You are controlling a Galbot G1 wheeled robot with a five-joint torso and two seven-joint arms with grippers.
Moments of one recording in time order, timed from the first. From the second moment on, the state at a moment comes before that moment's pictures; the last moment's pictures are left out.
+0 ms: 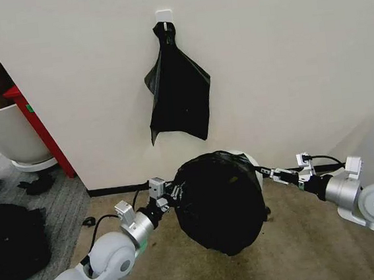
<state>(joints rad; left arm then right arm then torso) 1.11 -0.80 0.01 -2.05 -0.88 0.00 0.00 -1.37 0.66 0.64 2.04 1.51 -0.53 -0.14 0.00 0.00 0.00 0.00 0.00</state>
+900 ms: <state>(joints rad) 0.97 -0.93 0.09 -2.06 -1.57 0.31 -0.86 -1.57 0.97 0.88 2.06 1.46 -0.47 -0.04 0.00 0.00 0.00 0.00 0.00</state>
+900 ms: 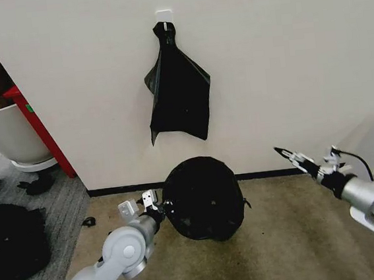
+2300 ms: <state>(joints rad) 0.86 -1.08 0.27 -1.89 -1.56 0.43 -1.06 -1.66 1.09 0.90 2.06 1.31 -0.41 -0.12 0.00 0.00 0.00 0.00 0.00</state>
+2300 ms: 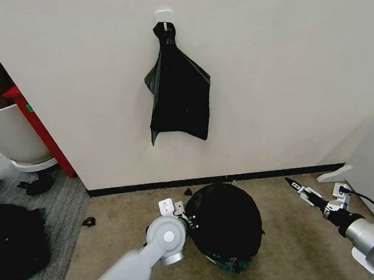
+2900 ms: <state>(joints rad) 0.97 -0.99 0.12 -2.03 -1.60 0.42 -0.97 -1.66 1.08 0.89 2.11 1.33 -0.42 -0.07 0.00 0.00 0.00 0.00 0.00</state>
